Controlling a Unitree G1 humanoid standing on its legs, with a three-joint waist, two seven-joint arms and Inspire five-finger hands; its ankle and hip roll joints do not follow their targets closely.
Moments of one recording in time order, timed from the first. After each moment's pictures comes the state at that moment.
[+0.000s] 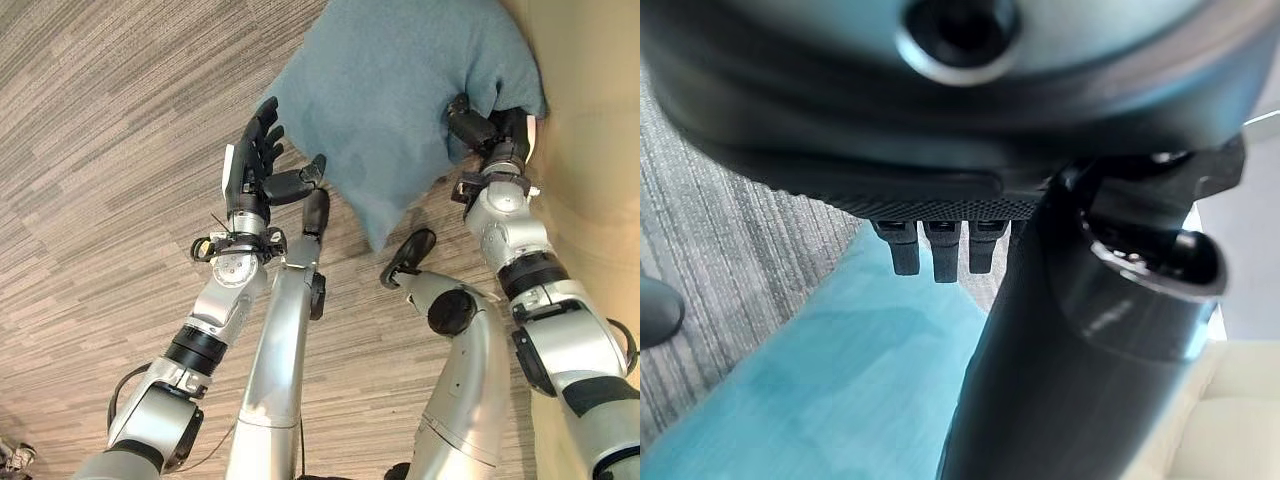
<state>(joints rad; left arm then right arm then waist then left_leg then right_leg) -0.67 0.36 -0.33 0.30 -0.54 -0.17 0.39 -1.04 -0.48 0.30 0.78 0.56 -0.08 -0.44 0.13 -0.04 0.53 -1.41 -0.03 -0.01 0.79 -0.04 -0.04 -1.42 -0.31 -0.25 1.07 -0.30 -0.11</state>
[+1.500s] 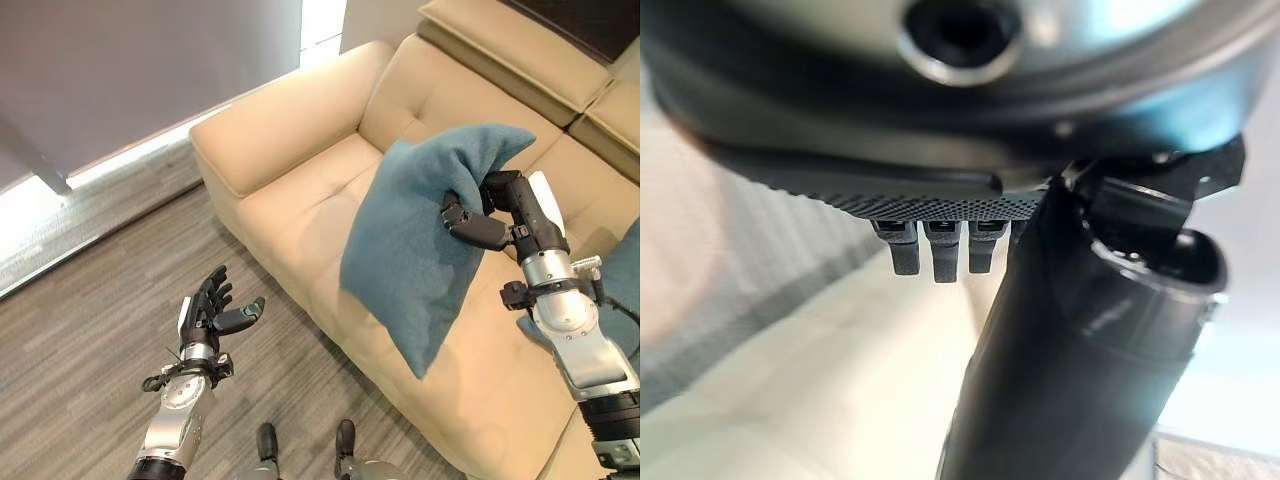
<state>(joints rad) -0.04 0.36 -0.07 0.22 -0.45 -0.08 0.20 -0.32 -0.78 0.06 0.01 0.05 -0.02 -0.13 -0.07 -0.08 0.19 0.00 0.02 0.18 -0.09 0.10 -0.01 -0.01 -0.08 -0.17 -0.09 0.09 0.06</state>
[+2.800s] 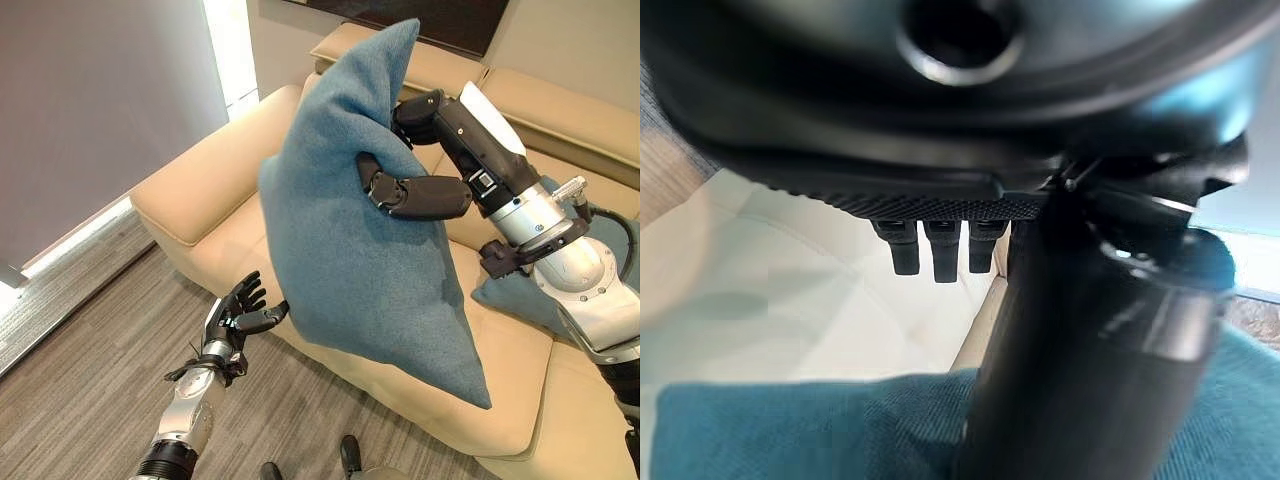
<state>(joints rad) -0.11 0.33 -0.12 0.39 -0.59 -0.07 -0.01 -0.57 -0.94 0.25 -0.29 0.24 -0.12 0.03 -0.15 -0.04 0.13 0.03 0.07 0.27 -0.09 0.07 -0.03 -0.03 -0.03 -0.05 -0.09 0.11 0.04</state>
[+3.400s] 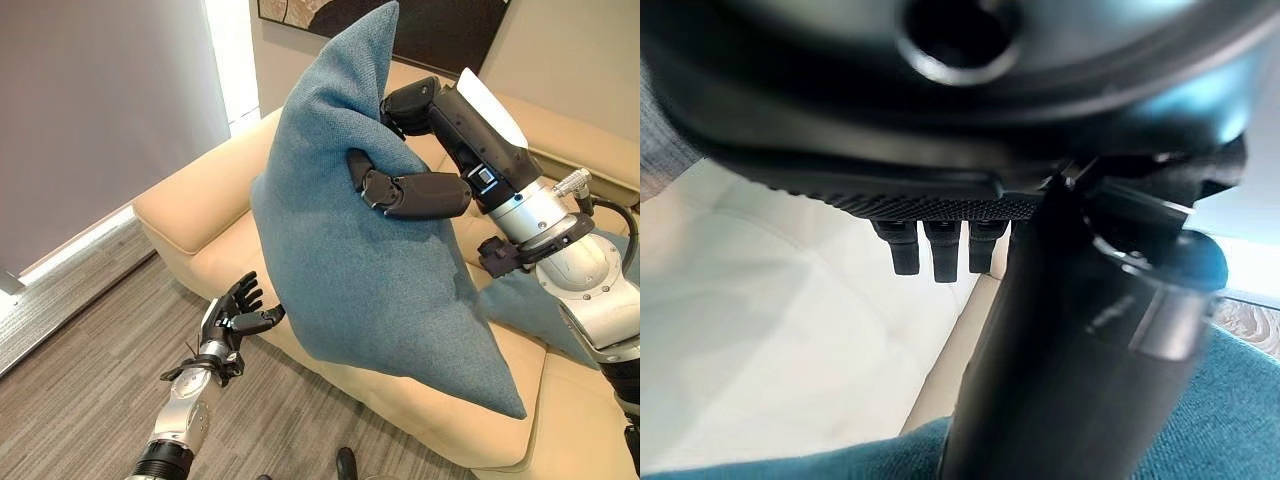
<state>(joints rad) -0.11 0.35 -0.12 0.39 -0.63 -0.06 -0.04 -0.59 -0.94 0.25 -0.30 0.25 -0.14 0.04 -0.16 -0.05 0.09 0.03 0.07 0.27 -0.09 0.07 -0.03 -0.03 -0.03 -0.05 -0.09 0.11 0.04</state>
